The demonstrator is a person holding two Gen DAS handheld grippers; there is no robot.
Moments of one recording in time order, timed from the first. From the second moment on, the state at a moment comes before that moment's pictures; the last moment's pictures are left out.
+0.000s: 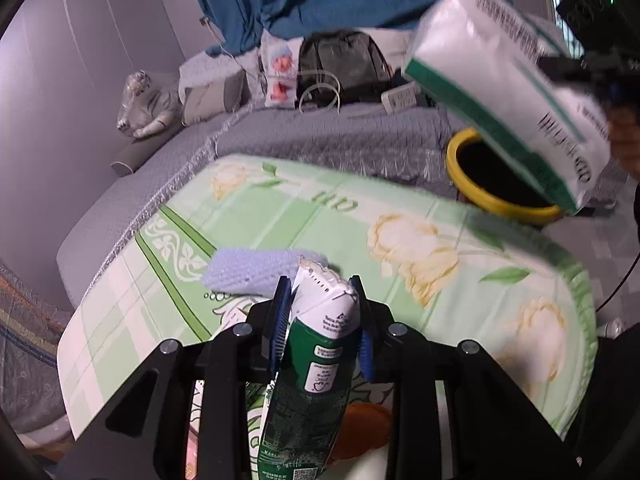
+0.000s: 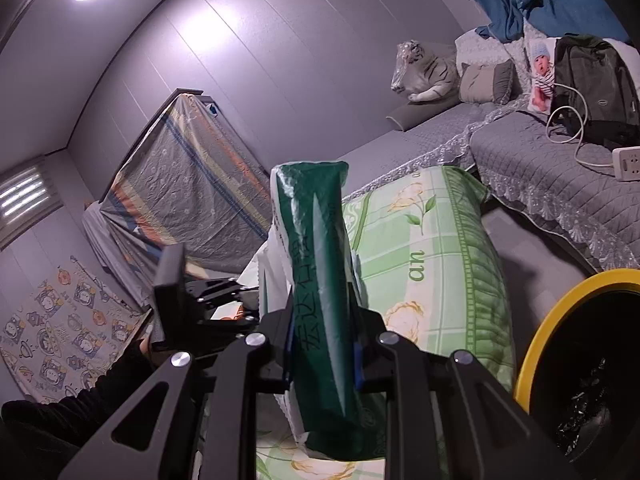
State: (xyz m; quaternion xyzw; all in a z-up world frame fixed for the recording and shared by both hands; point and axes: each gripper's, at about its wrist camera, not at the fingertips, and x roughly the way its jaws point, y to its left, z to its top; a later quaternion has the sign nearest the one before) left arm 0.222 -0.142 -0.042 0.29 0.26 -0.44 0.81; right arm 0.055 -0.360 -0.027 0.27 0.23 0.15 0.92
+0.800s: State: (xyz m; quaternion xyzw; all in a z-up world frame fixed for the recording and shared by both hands) left arm 0.161 -0.258 0.029 0.16 0.17 -0.50 0.83; right arm -0.027 -0.480 -0.049 0.32 0.21 -0.10 0.92
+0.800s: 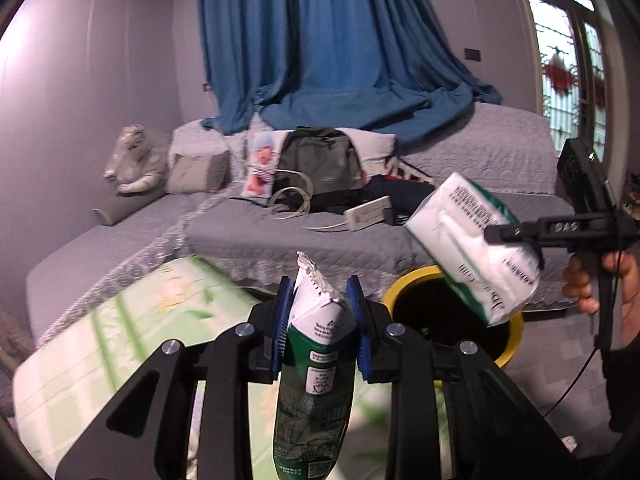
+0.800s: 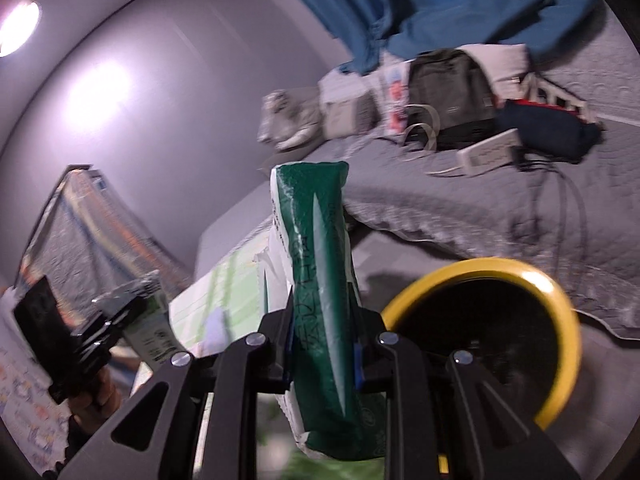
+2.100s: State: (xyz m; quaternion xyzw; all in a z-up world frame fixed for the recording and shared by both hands) left arm 0.154 -0.440 -0.069 0.09 0.25 -0.48 0.84; right arm -0.038 -0.582 -0.172 0.39 0.28 -0.24 0.85
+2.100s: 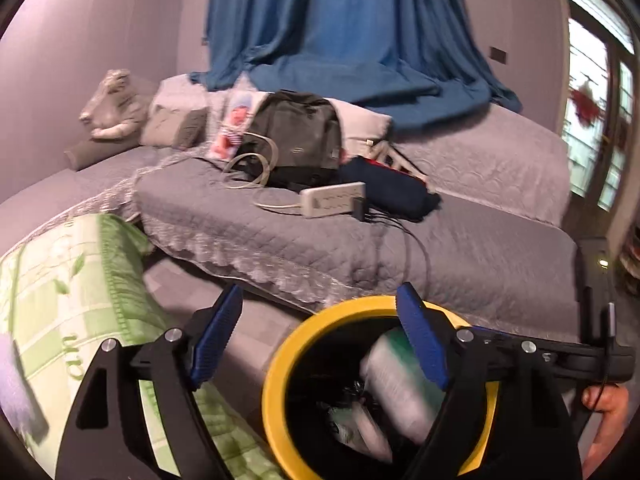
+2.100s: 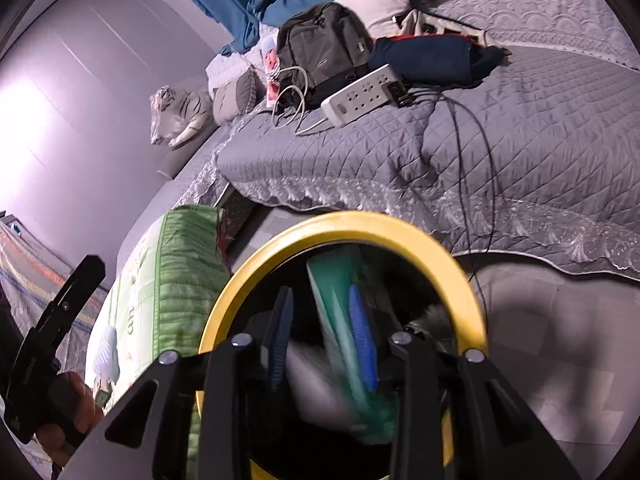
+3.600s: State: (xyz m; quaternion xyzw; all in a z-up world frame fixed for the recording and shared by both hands) left arm 0.075 0.182 -0.007 -0.15 0.10 0.03 0.98; right arm 0.166 -0.007 -0.075 -0.16 0.49 0.41 0.76
